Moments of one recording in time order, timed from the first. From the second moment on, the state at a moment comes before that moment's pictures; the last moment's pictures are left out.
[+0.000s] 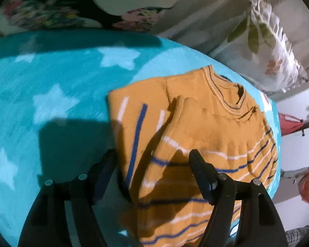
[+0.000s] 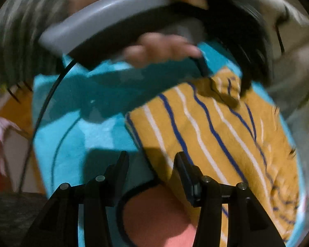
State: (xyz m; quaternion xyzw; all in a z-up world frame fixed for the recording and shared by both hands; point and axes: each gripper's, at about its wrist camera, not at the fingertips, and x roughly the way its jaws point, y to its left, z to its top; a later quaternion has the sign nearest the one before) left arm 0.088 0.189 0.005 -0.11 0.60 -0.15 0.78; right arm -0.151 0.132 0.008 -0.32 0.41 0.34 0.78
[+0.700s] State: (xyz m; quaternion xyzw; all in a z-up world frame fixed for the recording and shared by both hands) left arm 0.093 0.147 0.063 -0.13 0.58 -0.16 0.79; right arm -0.123 0.087 0.071 -0.17 0.39 0.32 0.85
